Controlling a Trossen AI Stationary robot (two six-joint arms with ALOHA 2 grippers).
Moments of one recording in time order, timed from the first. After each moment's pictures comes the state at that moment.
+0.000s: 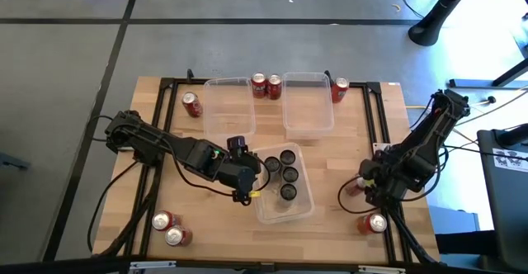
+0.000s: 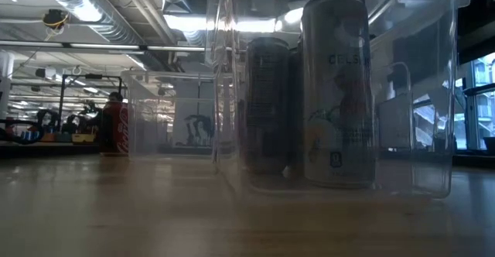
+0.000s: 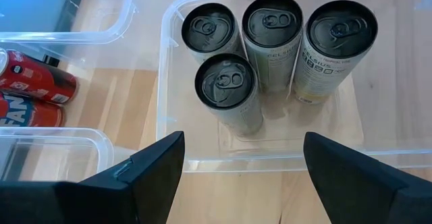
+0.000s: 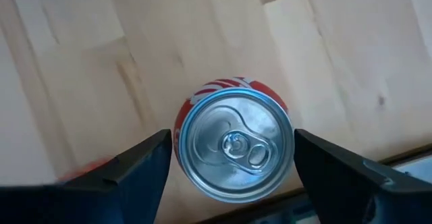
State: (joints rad) left arm -0.37 1.71 1.71 -1.06 -0.49 -0.36; right arm 0.94 0.99 0.82 -1.24 0.25 1.26
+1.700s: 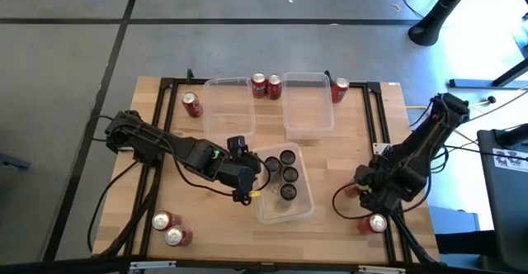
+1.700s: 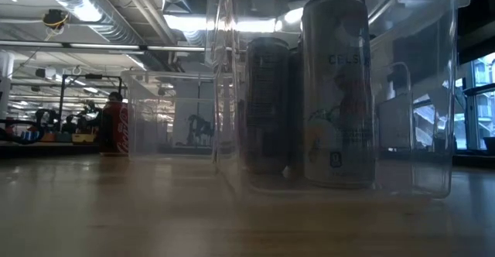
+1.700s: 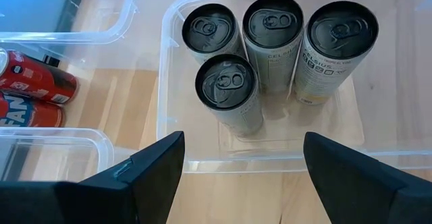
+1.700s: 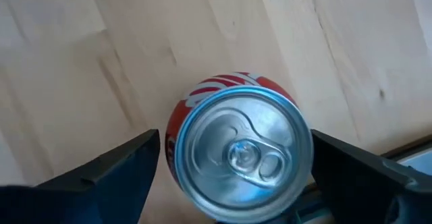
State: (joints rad) left arm -0.37 1.72 1.71 -1.05 -0.49 -0.36; right arm 0.94 1.13 0.82 -1.22 0.25 1.28
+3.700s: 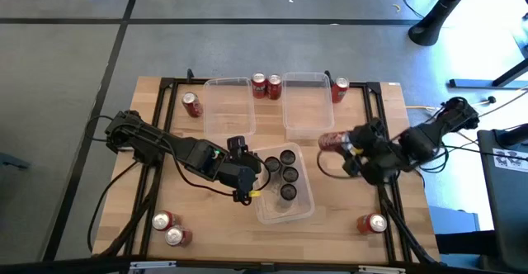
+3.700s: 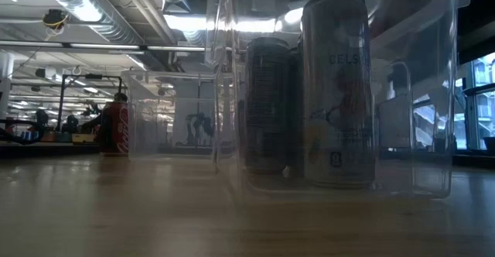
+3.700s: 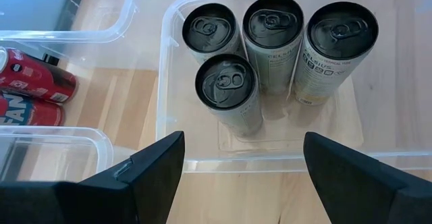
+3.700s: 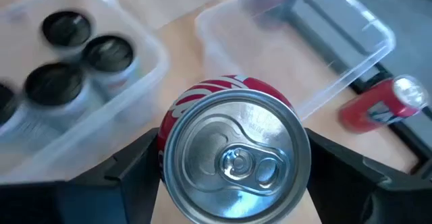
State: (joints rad) left arm -0.37 1.72 1.71 -1.06 -0.49 -0.37; right arm 0.53 1.15 1.30 -1.39 0.73 0.97
